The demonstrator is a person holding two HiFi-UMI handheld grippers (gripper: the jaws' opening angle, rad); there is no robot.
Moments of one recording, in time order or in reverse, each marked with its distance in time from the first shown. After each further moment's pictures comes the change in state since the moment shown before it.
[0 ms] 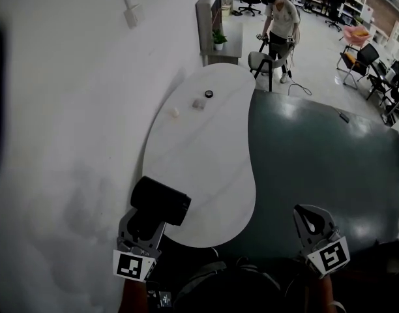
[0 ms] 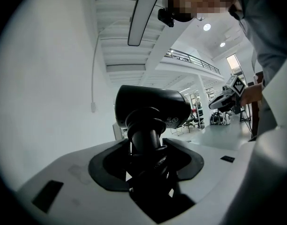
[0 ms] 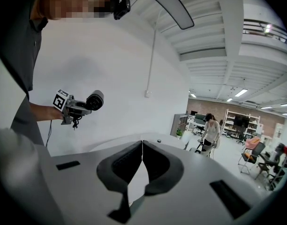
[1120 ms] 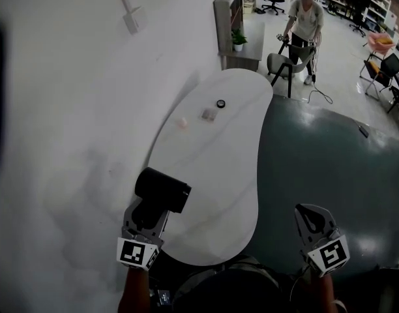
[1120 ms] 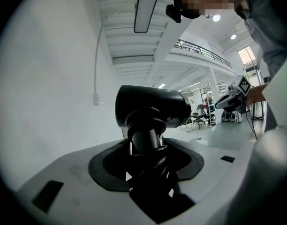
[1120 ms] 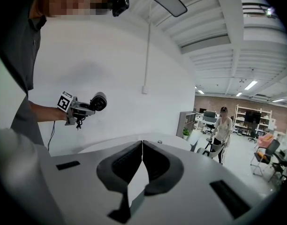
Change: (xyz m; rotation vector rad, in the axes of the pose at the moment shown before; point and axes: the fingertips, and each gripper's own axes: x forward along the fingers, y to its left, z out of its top) left arm 0.124 0.045 -0.017 -0.003 0.053 0.101; right arm 0.109 -0.099 -0.016 0.013 -0.009 0.115
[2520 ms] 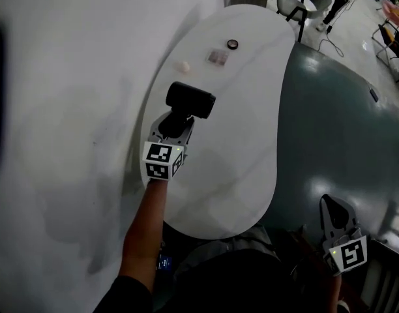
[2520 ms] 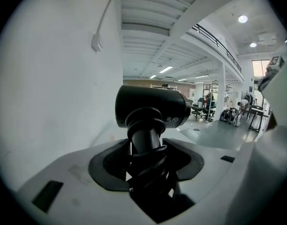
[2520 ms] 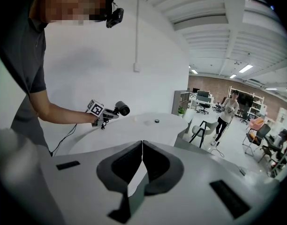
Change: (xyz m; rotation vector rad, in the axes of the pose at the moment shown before) left arm 0.214 0.061 -0.169 -0.182 0.236 -0.085; right arm 0.038 -0.001 -0.054 0.117 0.249 -0.068
